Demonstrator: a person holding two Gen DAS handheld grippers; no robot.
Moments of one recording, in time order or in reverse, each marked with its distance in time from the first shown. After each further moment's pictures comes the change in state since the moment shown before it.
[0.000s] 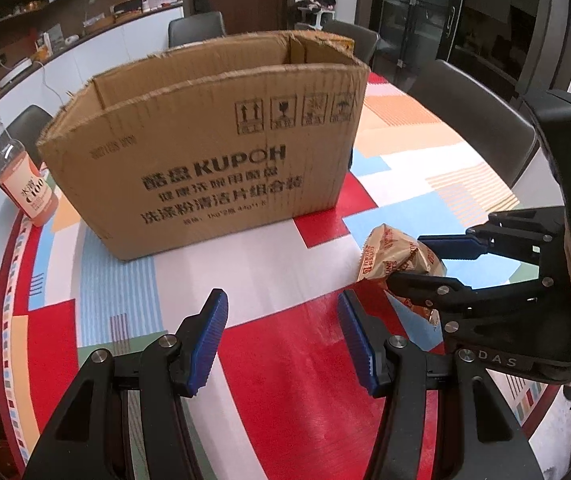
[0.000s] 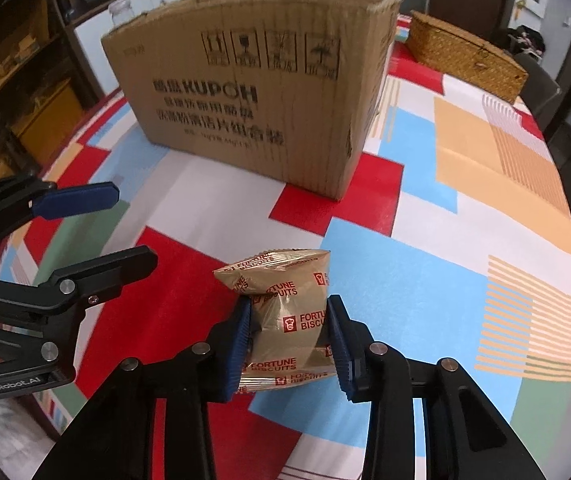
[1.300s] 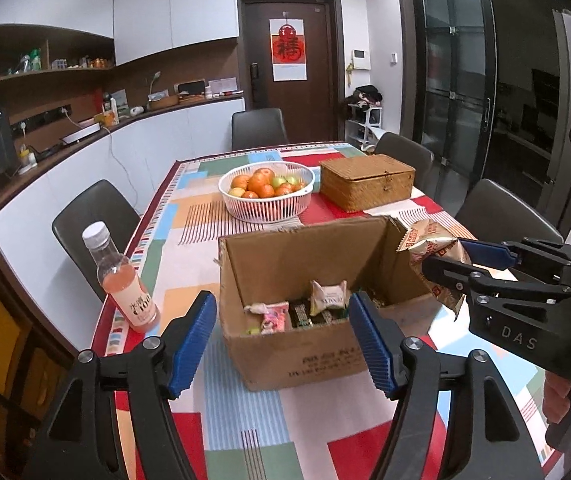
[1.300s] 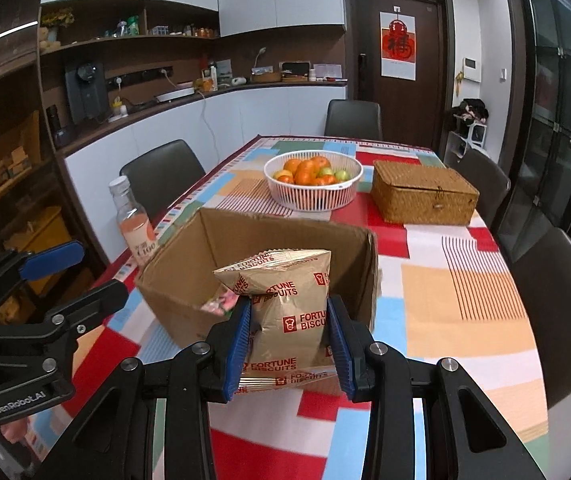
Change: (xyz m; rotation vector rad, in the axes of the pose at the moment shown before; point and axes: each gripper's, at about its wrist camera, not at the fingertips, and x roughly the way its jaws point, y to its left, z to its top) left arm -0.097 0.082 0.082 -0.065 -0.342 0.169; right arm -0.091 0.035 0.113 0.095 -0.434 -0.095
